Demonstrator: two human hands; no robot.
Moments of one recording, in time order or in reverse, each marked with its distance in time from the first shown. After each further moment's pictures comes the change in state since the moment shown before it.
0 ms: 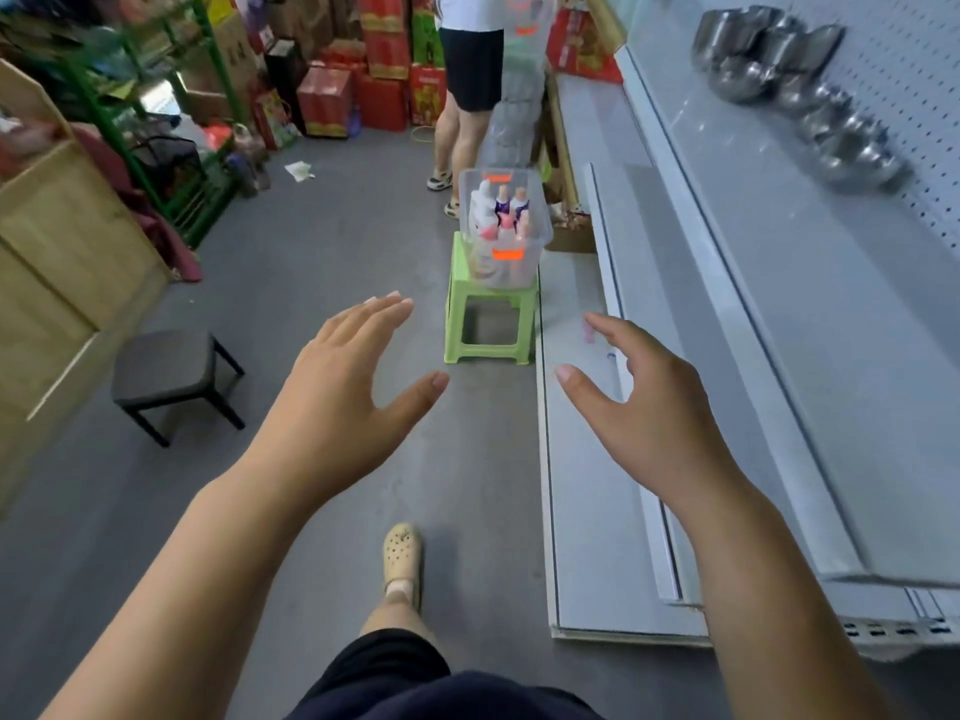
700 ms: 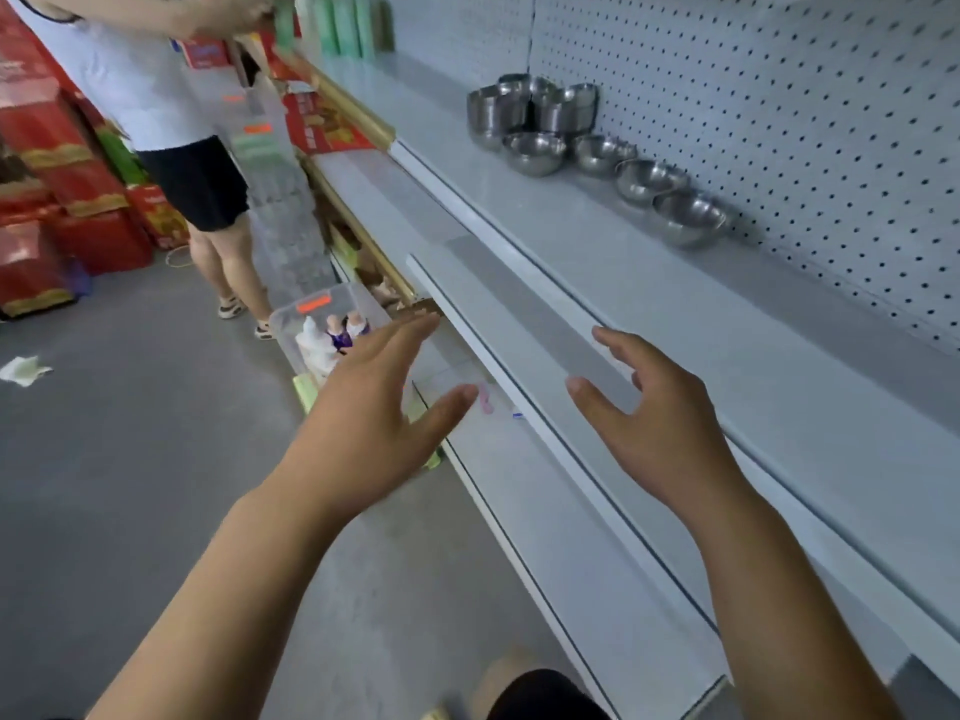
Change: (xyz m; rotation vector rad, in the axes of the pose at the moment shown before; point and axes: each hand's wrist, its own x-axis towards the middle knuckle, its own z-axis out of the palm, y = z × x) left_hand 0.380 0.000 0.049 -0.182 -0.274 0.542; right_hand 0.240 0.013 -0.008 0.025 0.476 0.407
